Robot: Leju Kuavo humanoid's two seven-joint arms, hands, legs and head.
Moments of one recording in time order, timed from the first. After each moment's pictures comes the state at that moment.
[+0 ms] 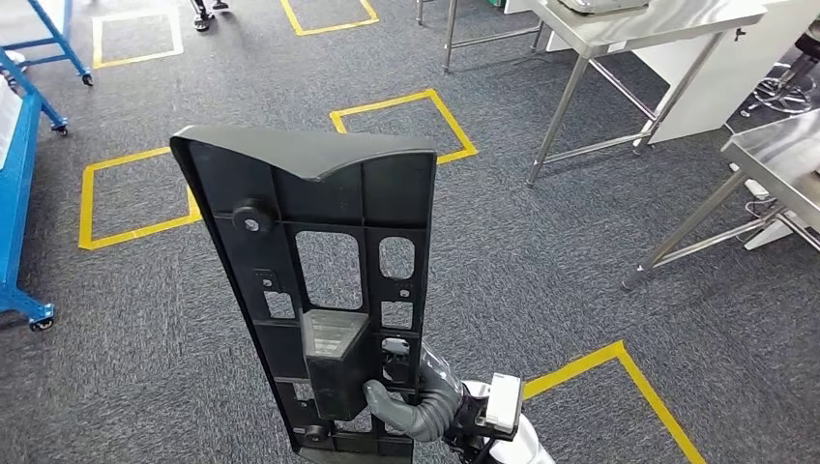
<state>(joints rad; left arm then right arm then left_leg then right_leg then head) -0.13 0.02 -1.46 -0.14 1.24 0.54 -0.13 -0.09 0.05 0.48 -1.60 0.03 0.48 -0.59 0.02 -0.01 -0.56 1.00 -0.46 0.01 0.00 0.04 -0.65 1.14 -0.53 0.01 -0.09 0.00</state>
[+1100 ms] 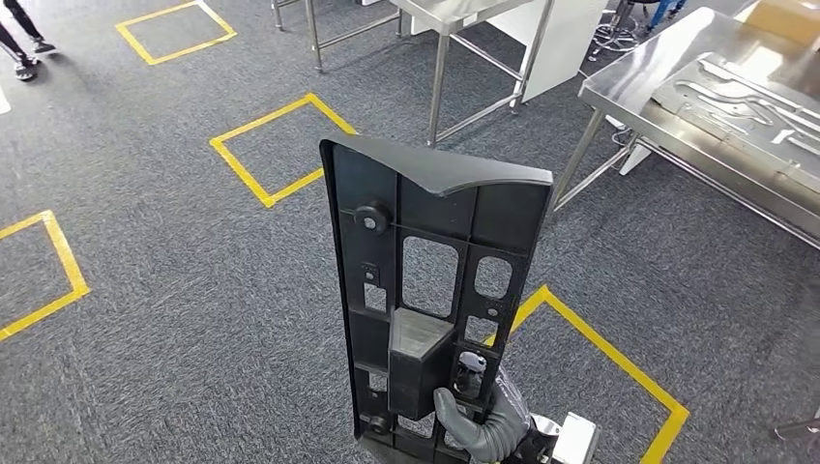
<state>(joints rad) -0.13 0.02 -1.53 -0.14 1.06 0.46 -0.08 0.17 0.00 0.27 -1.80 0.11 0.41 -0.60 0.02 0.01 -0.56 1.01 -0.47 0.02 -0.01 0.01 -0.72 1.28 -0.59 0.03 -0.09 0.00</state>
